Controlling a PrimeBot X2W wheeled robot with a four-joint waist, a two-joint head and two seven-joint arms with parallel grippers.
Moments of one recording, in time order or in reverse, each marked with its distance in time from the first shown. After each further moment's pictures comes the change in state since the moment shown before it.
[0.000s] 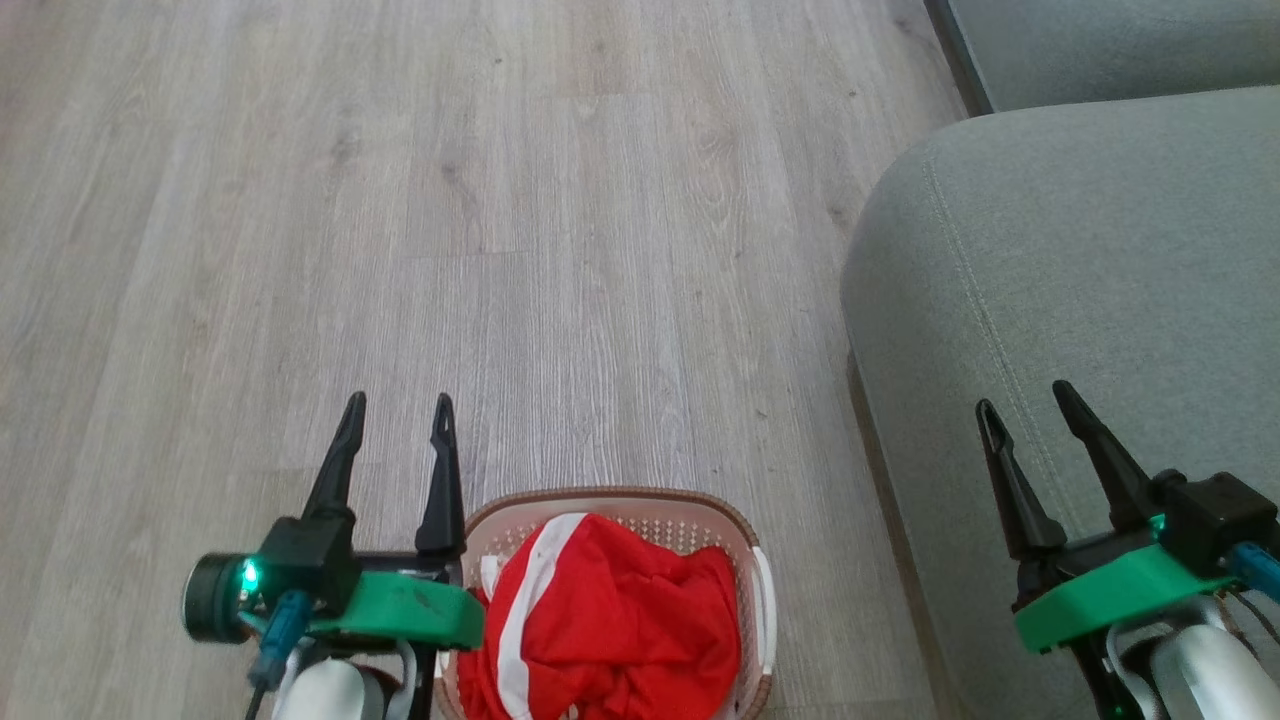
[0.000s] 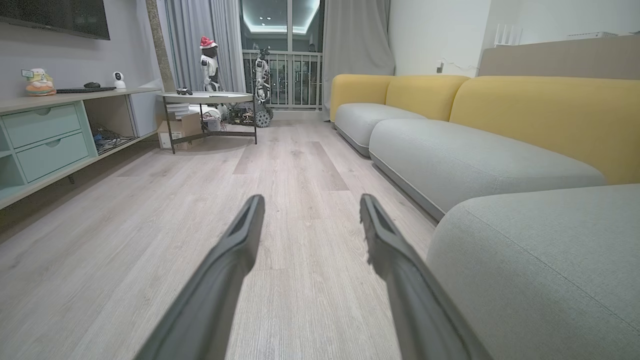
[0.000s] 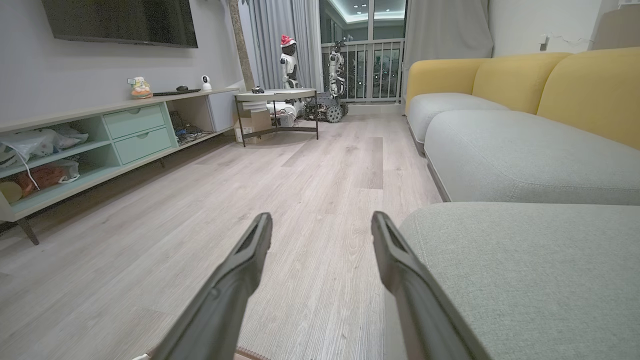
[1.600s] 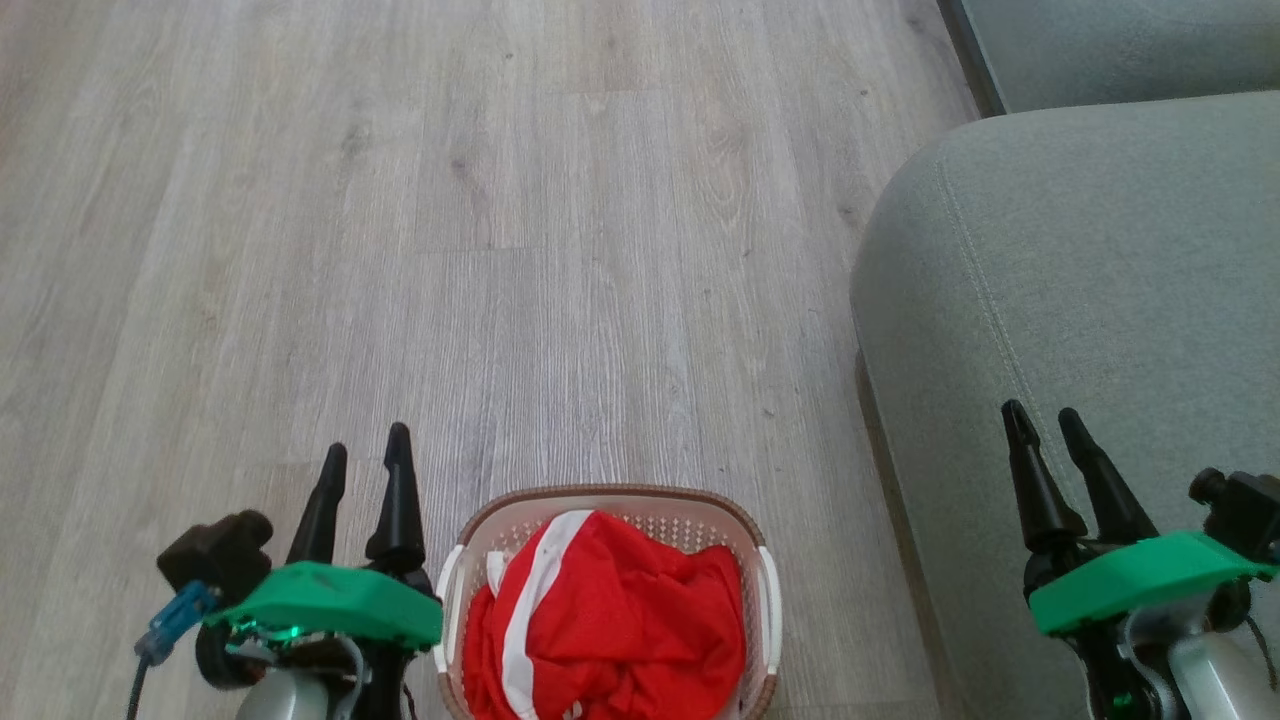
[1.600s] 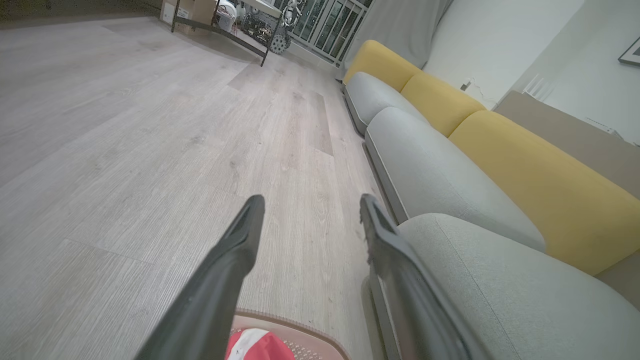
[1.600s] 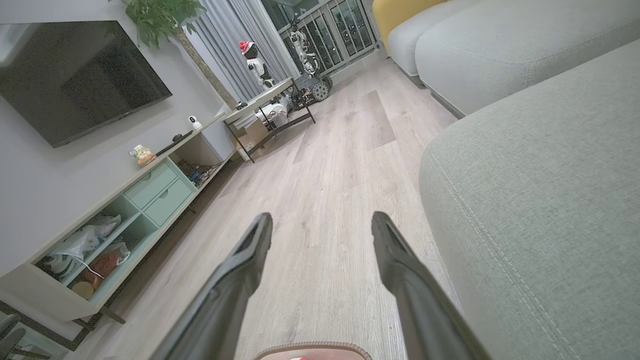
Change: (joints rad) left arm 0.007 -0.006 0.071 0.071 -0.457 -0.071 0.108; right arm 0.004 0.066 -0.054 0.040 0.392 0.000 0.110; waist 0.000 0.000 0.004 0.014
